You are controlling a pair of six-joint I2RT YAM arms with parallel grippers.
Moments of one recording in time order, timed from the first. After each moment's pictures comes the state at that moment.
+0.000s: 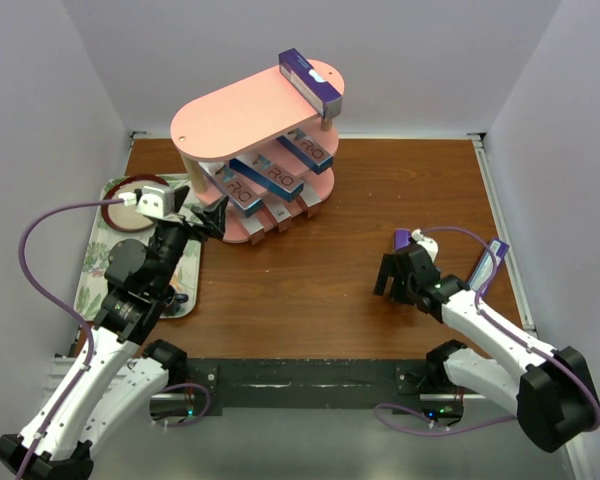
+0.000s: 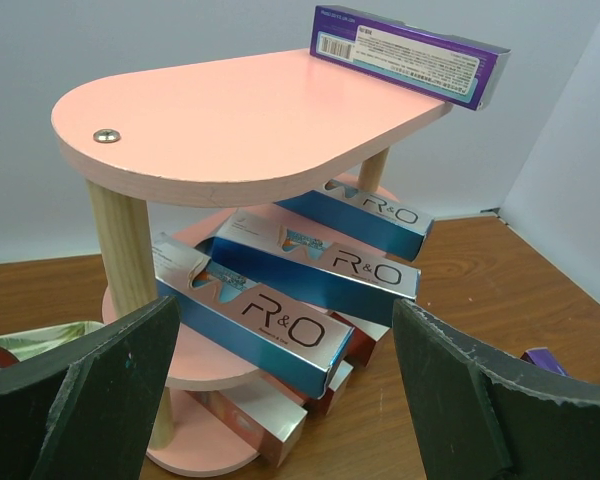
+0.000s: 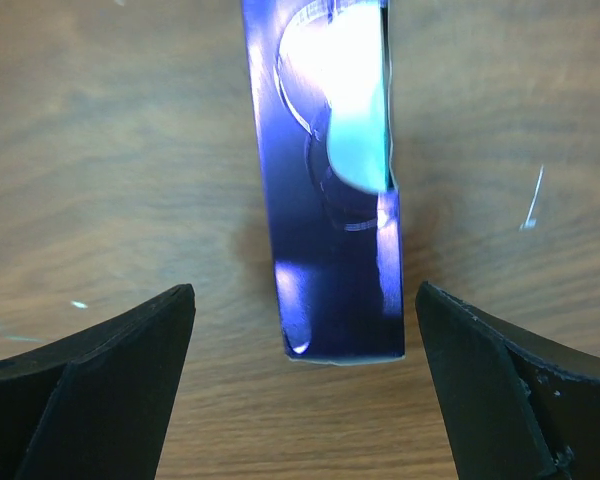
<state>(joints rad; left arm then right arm) -0.43 0.61 0.70 0.10 -0.13 -0.14 0.47 0.98 0.48 -0.49 0.28 0.66</state>
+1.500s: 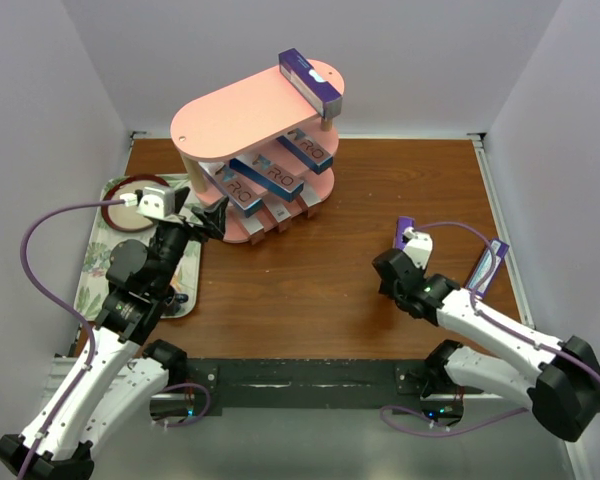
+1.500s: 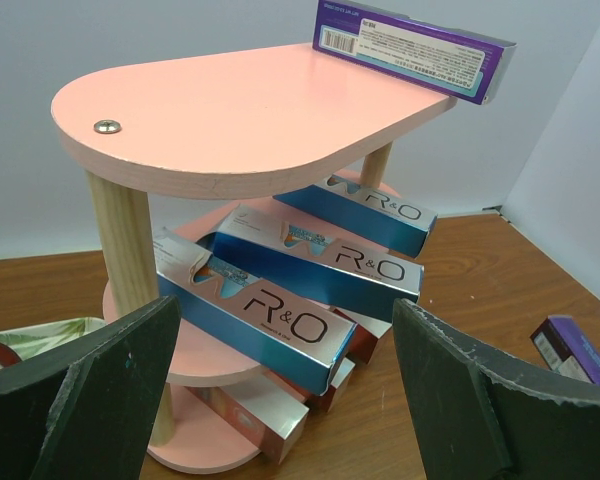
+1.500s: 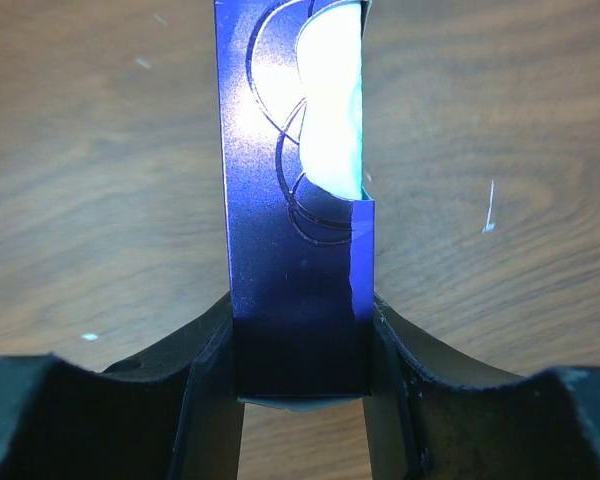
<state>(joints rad) -0.43 0.61 0.69 0.10 -0.13 -0.14 0.70 1.00 0.54 -0.57 0.61 0.81</state>
